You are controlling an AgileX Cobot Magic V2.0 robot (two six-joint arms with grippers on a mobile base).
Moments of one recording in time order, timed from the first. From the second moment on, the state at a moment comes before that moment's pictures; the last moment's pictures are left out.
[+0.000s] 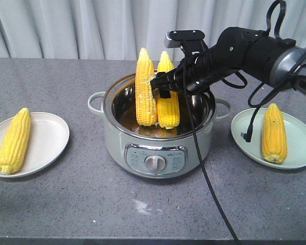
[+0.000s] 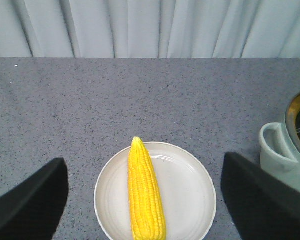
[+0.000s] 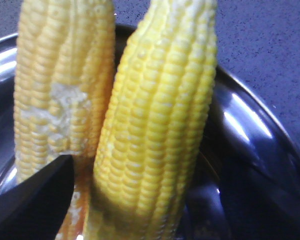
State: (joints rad) left arm -0.09 0.87 -1.14 0.14 0.81 -0.17; right arm 0.36 1.95 -1.72 0.29 0.74 -0.17
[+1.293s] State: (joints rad) left arm -0.09 0.87 -1.14 0.14 0.81 -0.17; right arm 0.36 1.82 -1.71 0.24 0.76 -0.14
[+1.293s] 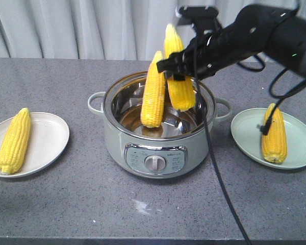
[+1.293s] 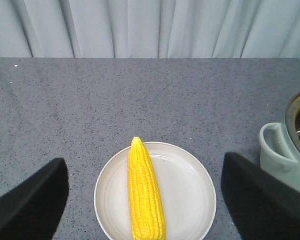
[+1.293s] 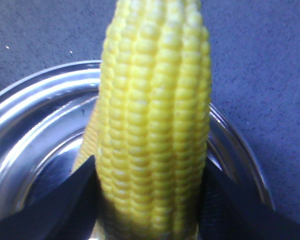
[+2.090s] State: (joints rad) left arm -0.09 0.87 -1.14 0.14 0.81 -0.17; right arm 0.36 1.33 -1.65 -0.15 1.08 0.10
